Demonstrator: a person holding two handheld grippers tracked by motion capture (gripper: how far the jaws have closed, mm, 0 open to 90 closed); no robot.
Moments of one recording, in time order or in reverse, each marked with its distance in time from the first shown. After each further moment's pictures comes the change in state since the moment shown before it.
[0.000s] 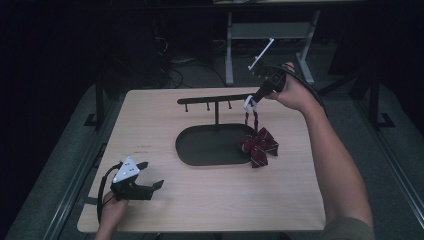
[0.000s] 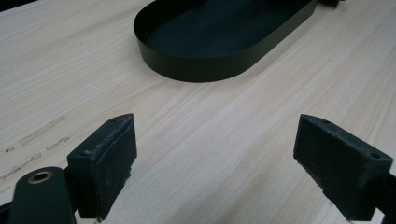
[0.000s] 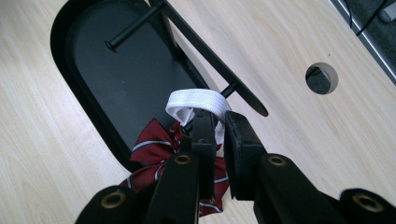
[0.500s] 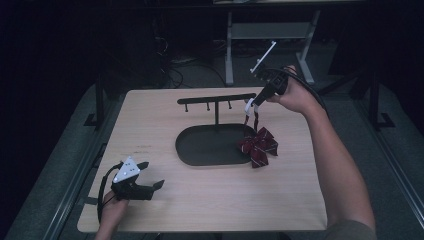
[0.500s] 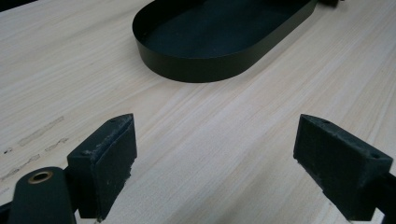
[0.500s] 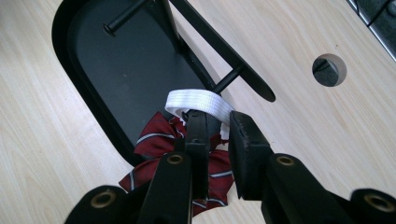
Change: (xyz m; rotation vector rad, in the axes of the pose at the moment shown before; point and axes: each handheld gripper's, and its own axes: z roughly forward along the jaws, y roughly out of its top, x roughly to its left) left arm -0.001 0.000 0.001 0.001 -0.001 0.002; right arm -0.001 -0.009 0.004 0.006 0.018 0.008
